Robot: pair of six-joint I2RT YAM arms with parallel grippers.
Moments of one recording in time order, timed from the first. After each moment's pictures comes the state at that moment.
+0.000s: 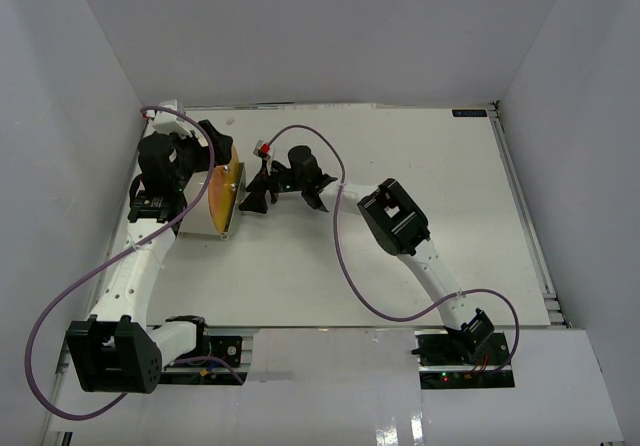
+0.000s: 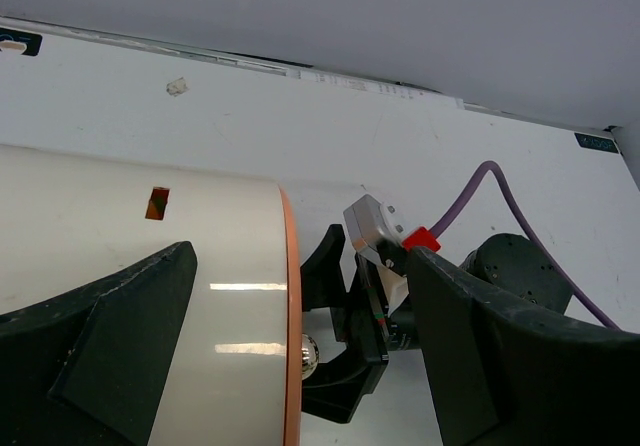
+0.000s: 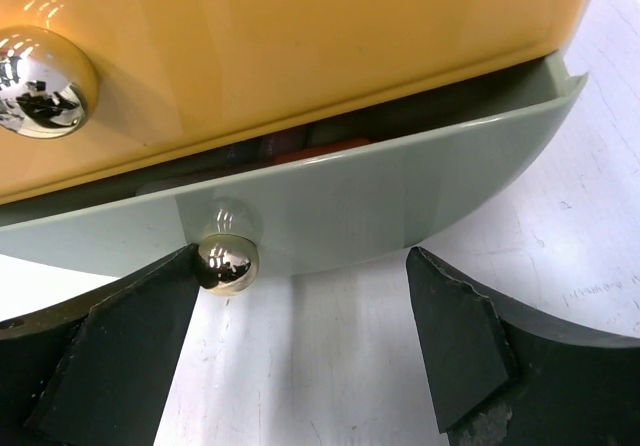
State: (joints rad) left arm -0.04 1.13 0.96 -0.02 0.14 -0.31; right arm 0.79 2.56 1.85 0.54 -0.80 0.22
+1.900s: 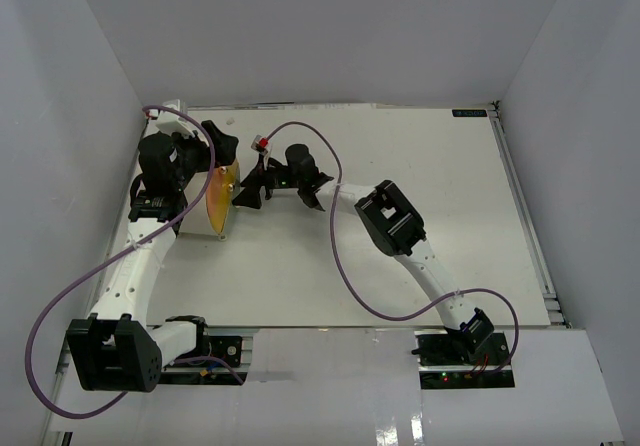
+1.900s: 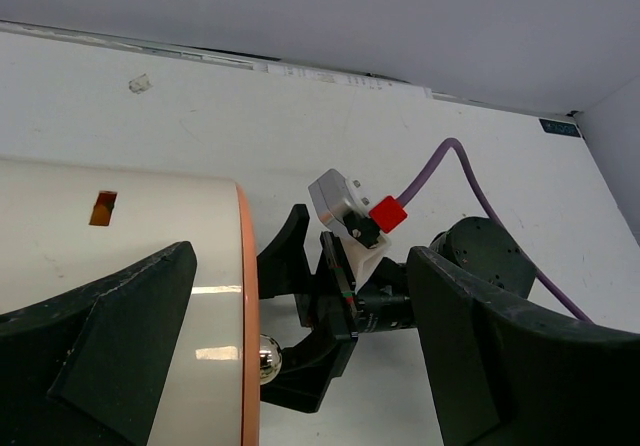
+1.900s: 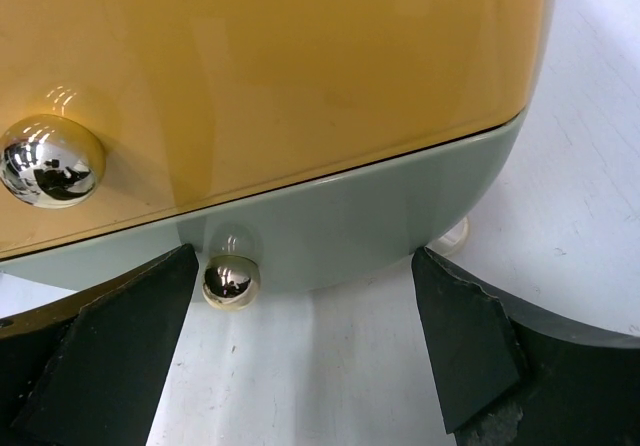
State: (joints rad) left arm -0.04 1.13 0.96 0.00 0.21 -0.32; right arm 0.80 2.61 1.94 0.60 -0.78 0.33
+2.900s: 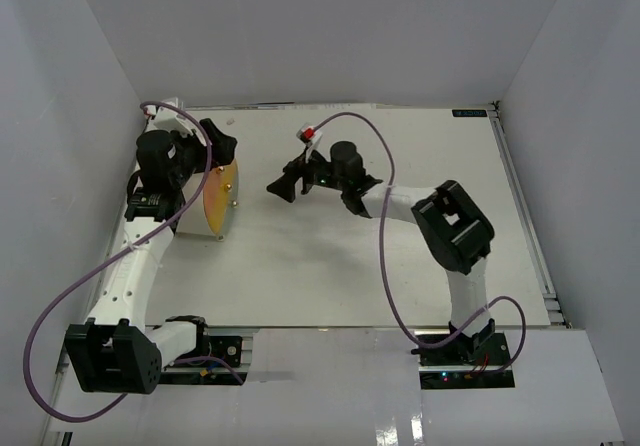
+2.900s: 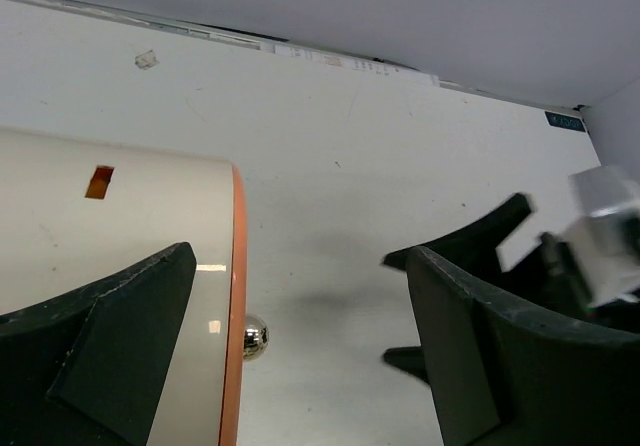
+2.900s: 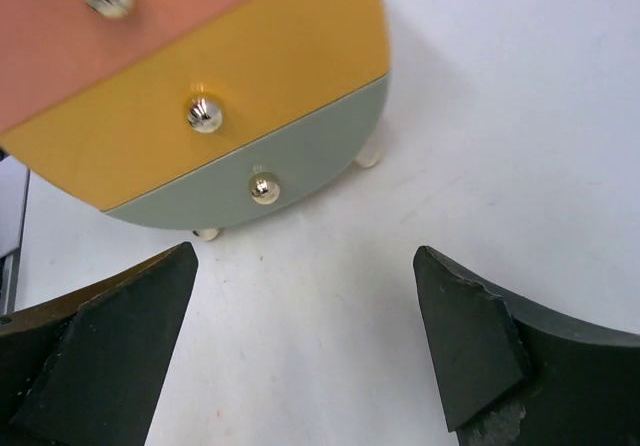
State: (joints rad) left arm -0.04 1.13 1.00 -0.08 0.20 -0.34; right arm 0.74 2.11 1.32 0.66 -0.55 0.28
